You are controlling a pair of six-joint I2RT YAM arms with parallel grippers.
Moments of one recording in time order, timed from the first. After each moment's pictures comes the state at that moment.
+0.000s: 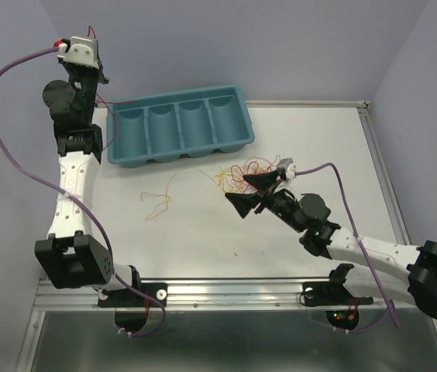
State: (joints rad) left arm 0.10 1.37 1.44 0.43 0.20 0.16; right arm 0.87 1.08 0.46 0.83 0.01 0.34
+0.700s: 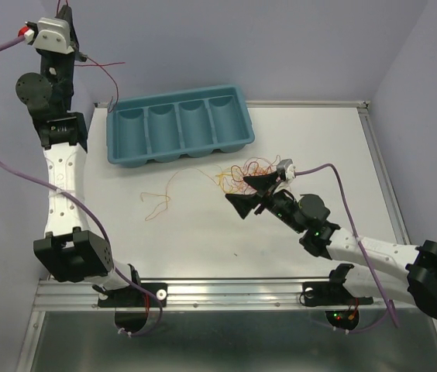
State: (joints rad) left arm 0.19 1.45 1.61 0.55 0.30 0.08; right arm 0.87 1.09 0.45 0.83 0.01 0.36
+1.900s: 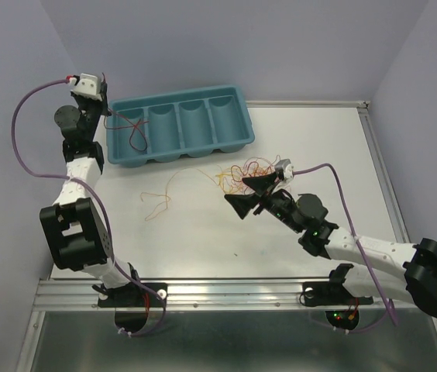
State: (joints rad) left arm 0.24 1.57 1.16 0.69 0.41 0.07; right arm 0.87 1.11 0.45 0.83 0.01 0.38
